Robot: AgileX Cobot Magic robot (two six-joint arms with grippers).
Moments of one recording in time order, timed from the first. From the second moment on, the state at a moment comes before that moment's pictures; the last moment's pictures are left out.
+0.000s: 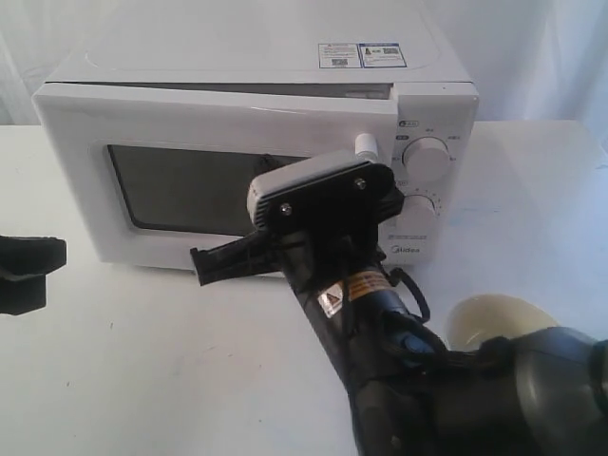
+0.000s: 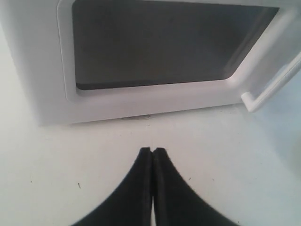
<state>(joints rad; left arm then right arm) -0.25 0.81 -0.42 -1.05 0.33 0.92 0.97 1.72 -0.68 0.65 -1.21 -0.37</state>
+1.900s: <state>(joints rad) -0.27 0.78 -0.42 -1.19 0.28 0.89 0.88 1.69 -0.65 0.75 -1.21 -0.50</state>
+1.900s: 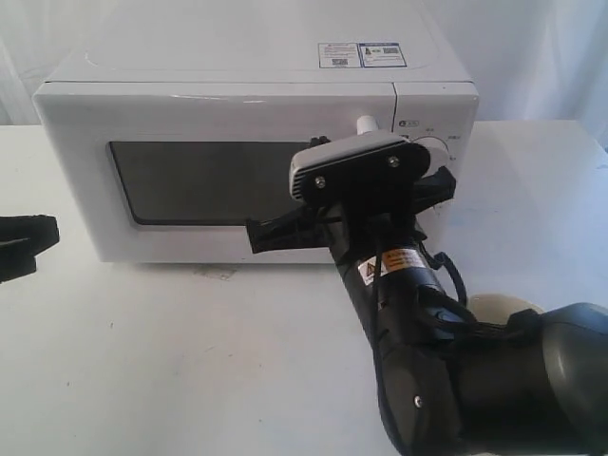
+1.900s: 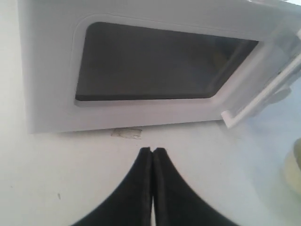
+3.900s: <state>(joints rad) 0.01 0.01 -0.32 -1.03 0.53 0.83 0.88 1.69 -0.64 0.84 -1.12 -0.47</state>
